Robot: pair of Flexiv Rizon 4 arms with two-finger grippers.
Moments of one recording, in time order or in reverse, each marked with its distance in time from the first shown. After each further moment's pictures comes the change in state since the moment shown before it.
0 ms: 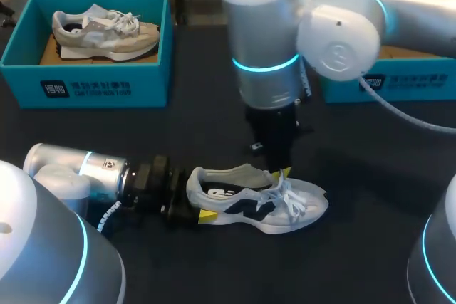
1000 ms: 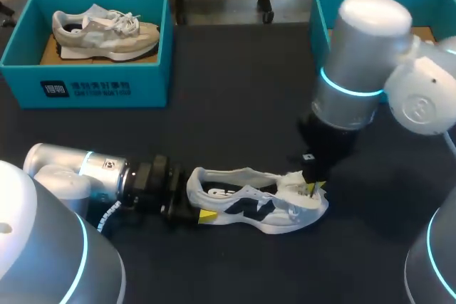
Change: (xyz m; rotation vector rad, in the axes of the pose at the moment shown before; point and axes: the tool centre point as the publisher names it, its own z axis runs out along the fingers) left arm 0.000 0.000 0.000 0.000 0.000 0.000; right arm -0.057 -0.006 0.055 -0.109 0.258 0.035
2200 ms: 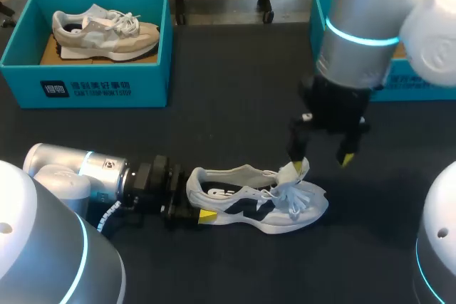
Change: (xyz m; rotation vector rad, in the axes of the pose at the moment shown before) left arm 0.000 0.000 0.000 -0.001 -0.001 0.000; right arm 0.035 -0.026 -0.112 0.035 -0.065 -0.031
